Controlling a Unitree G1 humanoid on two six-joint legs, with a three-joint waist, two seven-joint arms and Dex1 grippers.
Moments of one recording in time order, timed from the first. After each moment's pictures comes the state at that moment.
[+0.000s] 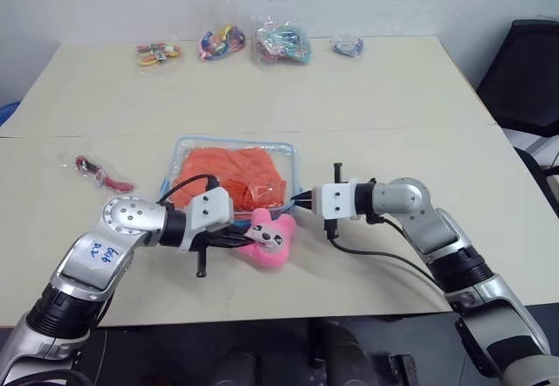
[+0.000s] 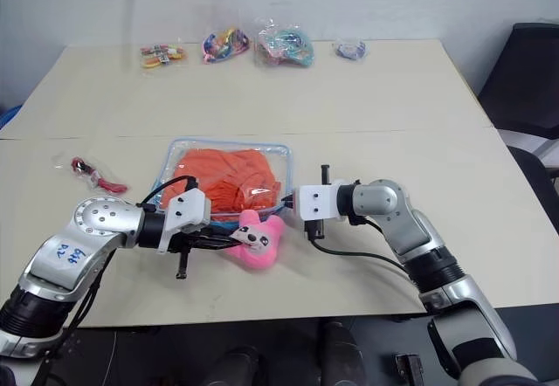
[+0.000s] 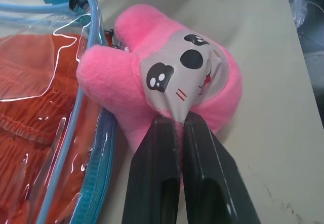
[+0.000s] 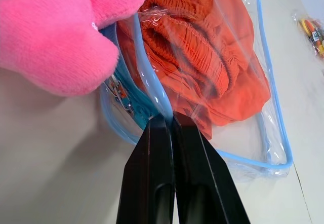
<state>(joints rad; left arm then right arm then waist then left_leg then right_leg) -0.38 0.81 -0.16 -0.31 -0.31 0.55 -1.06 -0.65 -0.54 0.34 0.16 -0.11 -0.20 0.99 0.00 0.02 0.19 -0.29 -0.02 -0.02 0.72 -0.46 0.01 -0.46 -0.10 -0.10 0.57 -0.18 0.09</state>
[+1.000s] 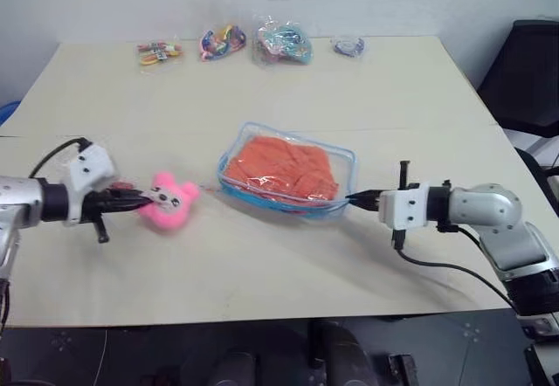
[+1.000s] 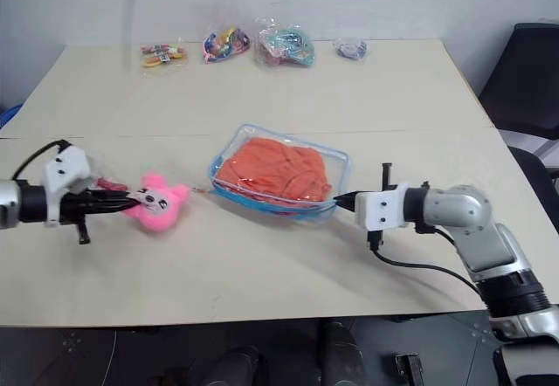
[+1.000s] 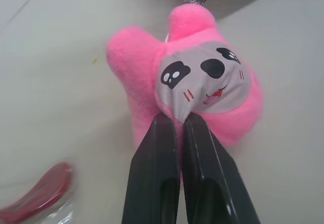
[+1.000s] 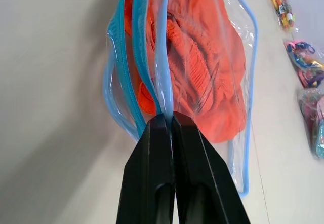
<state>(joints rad) -0.37 1.10 0.16 0.18 -0.29 0.35 -1.13 -0.43 -0.85 0.12 0.04 0.03 -0.36 1.03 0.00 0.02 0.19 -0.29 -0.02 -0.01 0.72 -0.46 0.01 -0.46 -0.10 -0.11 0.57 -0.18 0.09</state>
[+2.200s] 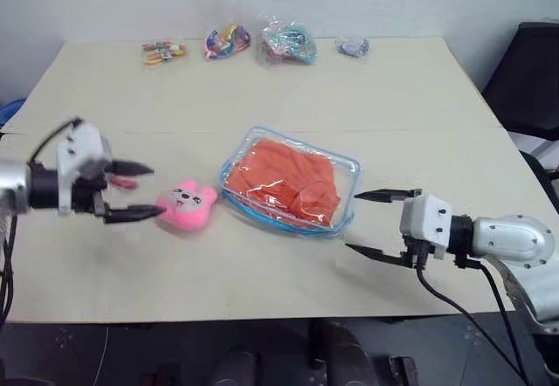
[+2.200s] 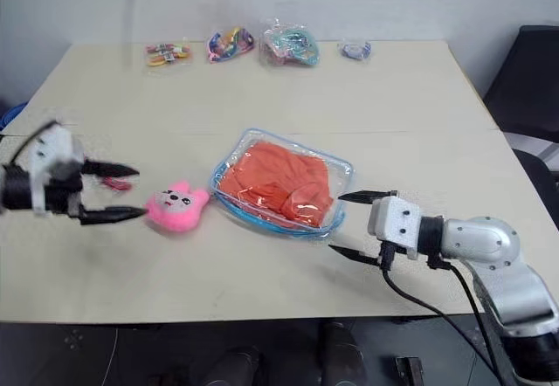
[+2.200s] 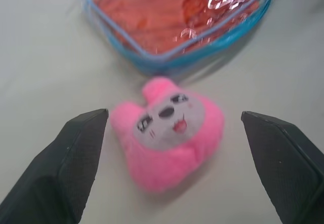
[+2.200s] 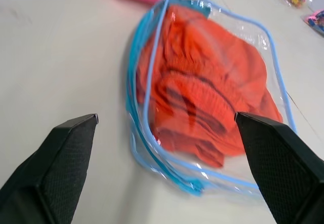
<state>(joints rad) -0.49 1.14 0.18 0.00 -0.42 0.47 -1.28 -0.13 -0.86 -0.08 -0.49 0.44 0.27 1.01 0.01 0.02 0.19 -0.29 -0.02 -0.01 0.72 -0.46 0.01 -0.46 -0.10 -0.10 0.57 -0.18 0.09</state>
